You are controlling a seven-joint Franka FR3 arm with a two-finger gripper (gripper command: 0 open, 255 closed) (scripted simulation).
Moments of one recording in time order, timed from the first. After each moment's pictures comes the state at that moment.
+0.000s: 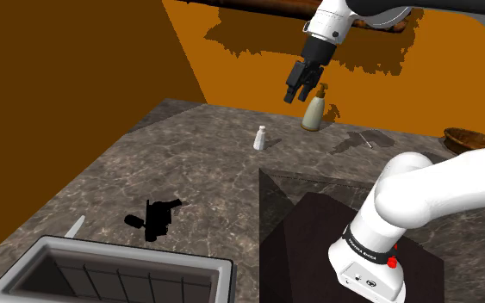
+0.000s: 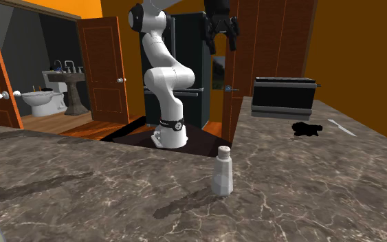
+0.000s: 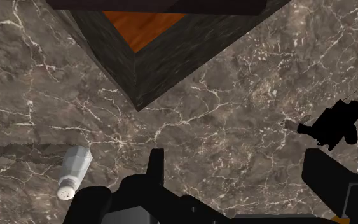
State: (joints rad) arm -0.01 -0.83 -0.05 -2.40 0.12 1.70 -0.05
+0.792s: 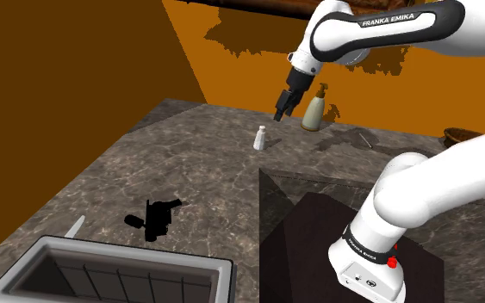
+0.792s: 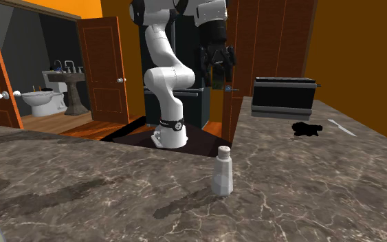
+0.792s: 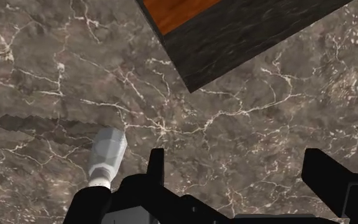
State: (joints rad) arm -0.03 -0.64 -0.16 -2.52 0.03 2.03 -0.27
